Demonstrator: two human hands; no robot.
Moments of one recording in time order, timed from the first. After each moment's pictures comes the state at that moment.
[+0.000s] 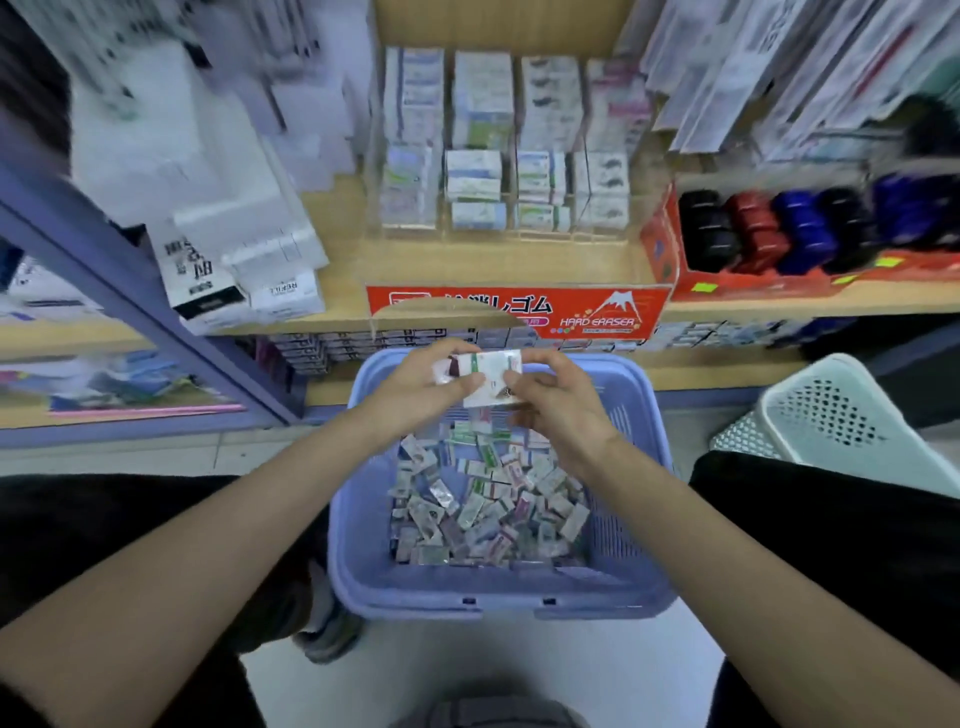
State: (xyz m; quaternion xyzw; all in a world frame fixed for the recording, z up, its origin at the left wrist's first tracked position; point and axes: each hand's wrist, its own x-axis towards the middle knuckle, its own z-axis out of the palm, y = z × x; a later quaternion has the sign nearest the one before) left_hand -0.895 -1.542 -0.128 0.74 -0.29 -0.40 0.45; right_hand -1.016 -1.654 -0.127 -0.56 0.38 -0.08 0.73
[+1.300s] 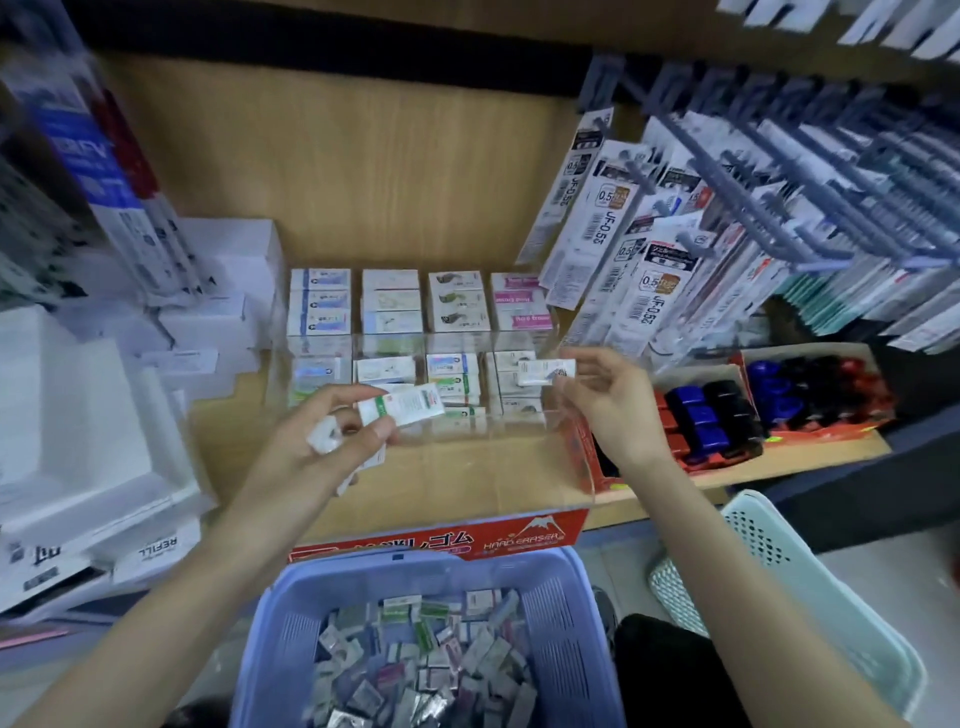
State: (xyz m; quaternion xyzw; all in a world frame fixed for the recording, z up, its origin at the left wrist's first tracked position) left_hand -0.823 -1.614 -0.013 0.68 -0.22 -0.33 0.61; right_hand -0.965 -1.837 -0.024 -0.76 0.40 -0.23 0.45
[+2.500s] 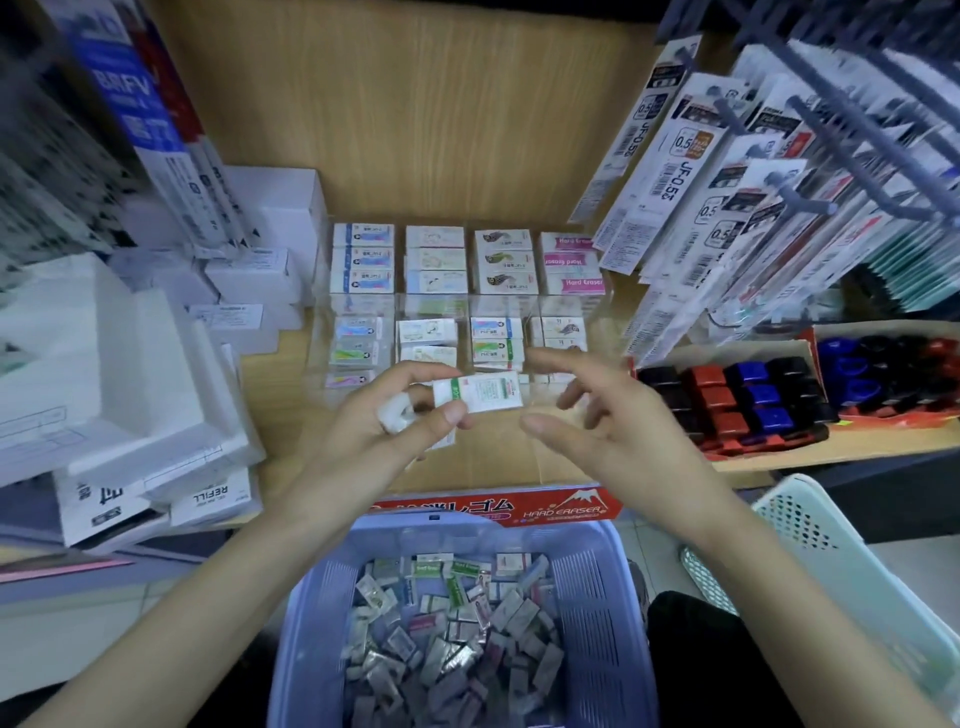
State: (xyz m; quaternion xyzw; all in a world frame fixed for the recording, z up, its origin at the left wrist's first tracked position) left_hand -0.833 -1.615 -0.014 0.67 -0.27 -0.37 0.59; right_hand -0.969 -1.772 0.006 -0.89 0.21 -0.12 0.39
